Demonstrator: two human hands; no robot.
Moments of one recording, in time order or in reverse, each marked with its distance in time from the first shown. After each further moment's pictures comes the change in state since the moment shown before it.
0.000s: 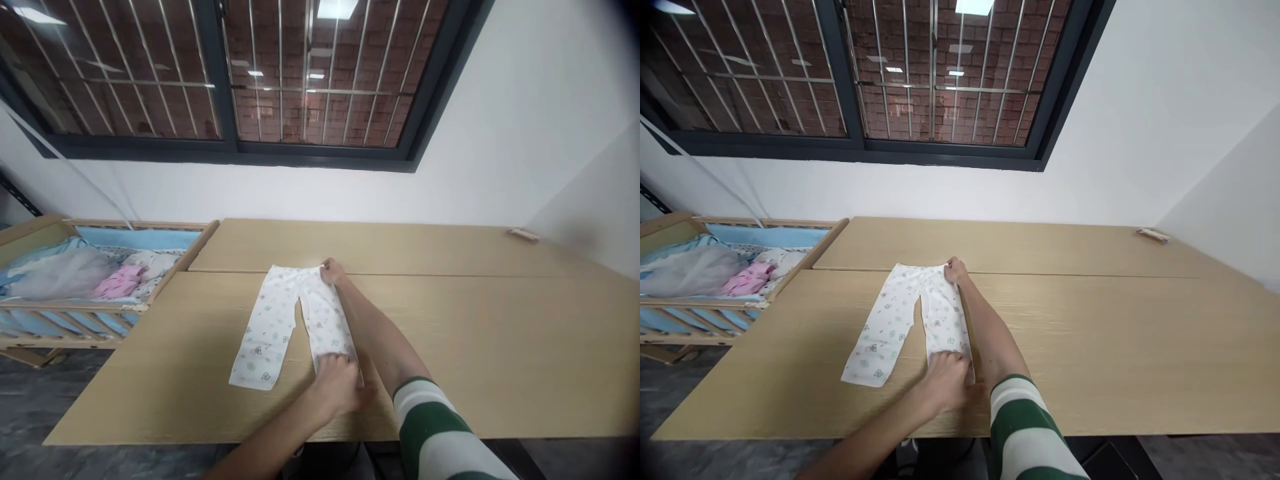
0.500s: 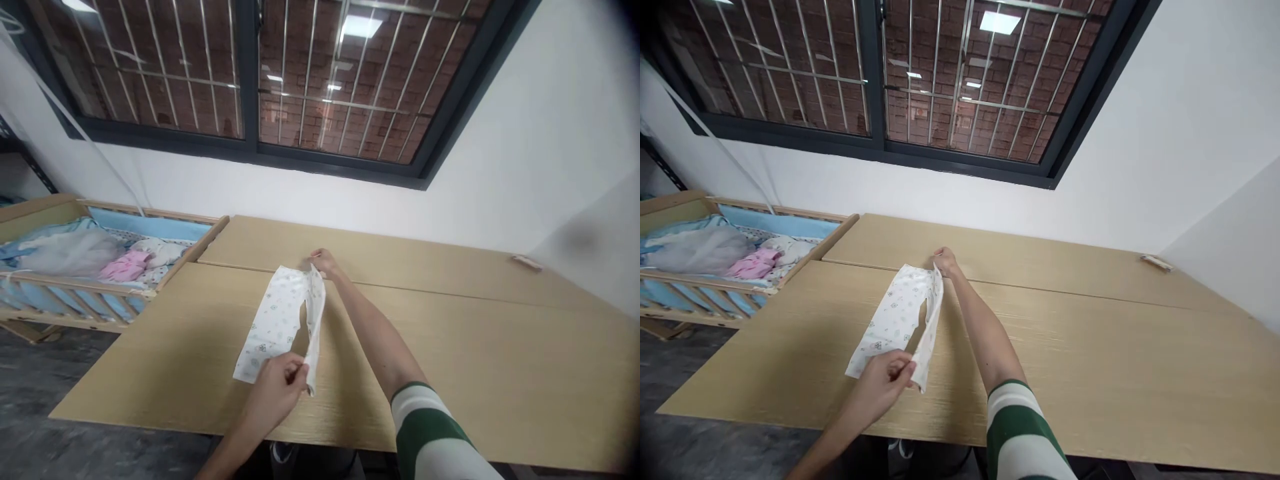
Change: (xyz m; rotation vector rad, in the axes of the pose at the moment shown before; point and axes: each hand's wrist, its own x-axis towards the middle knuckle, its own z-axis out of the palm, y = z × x) left_hand -0.094 -0.073 -0.044 -0.752 0.392 -0.202; right_hand -0.003 -0.102 -0.012 0.231 -0.080 0.025
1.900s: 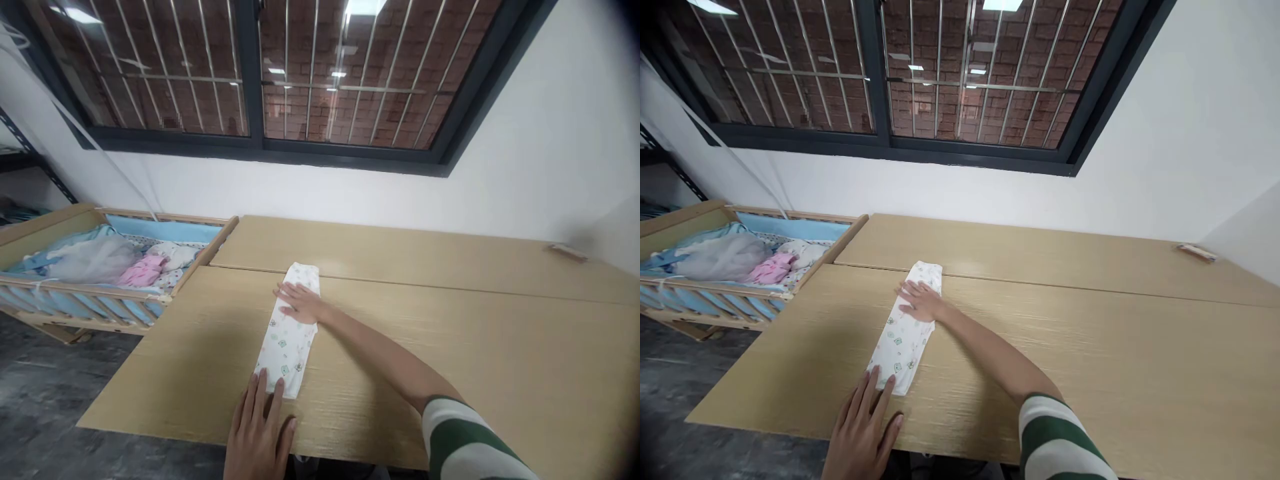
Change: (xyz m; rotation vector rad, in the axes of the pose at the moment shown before) left_hand -0.069 -0.098 -0.021 1.172 0.406 0.423; right_hand -0.088 0.019 0.093 -0.547 -0.542 -0.850
